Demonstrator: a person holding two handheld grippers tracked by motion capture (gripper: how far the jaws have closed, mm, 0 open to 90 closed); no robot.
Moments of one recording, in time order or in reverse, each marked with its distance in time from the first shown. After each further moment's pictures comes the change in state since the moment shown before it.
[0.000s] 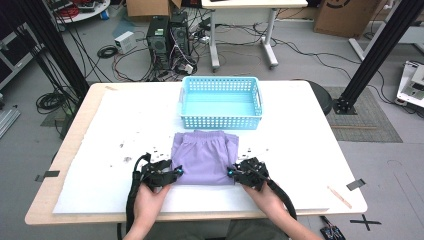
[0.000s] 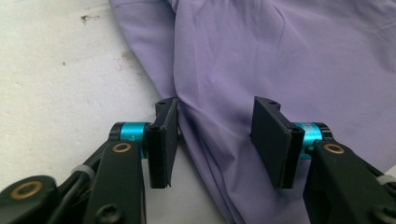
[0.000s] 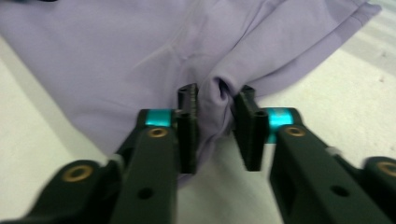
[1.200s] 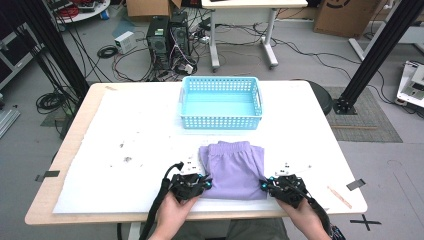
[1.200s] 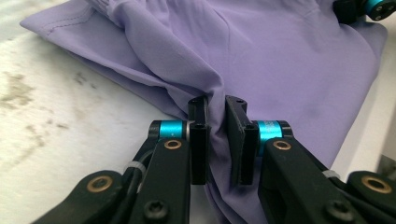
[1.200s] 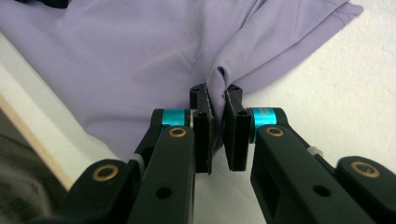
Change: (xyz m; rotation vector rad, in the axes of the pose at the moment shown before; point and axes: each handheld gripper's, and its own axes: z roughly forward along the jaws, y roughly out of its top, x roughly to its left) left arm -0.078 0.005 0.017 0.024 -0.313 0.130; right arm -0.035 -0.066 -0.072 -0.007 -0.005 0.024
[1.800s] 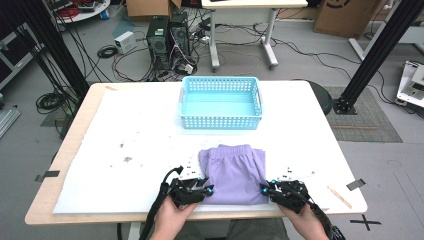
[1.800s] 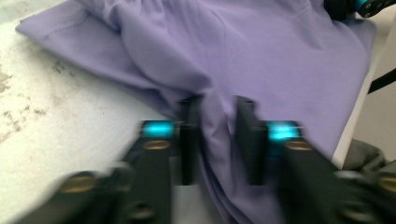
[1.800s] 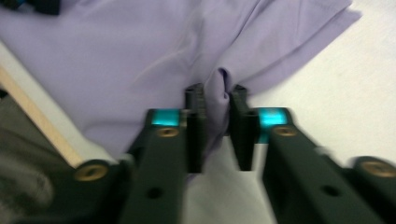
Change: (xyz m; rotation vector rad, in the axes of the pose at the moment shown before) left arm -0.006 -0.004 -0.008 -0.005 -0.015 0.020; right arm 0.005 -0.009 -0.008 -0.050 -0.004 -0.008
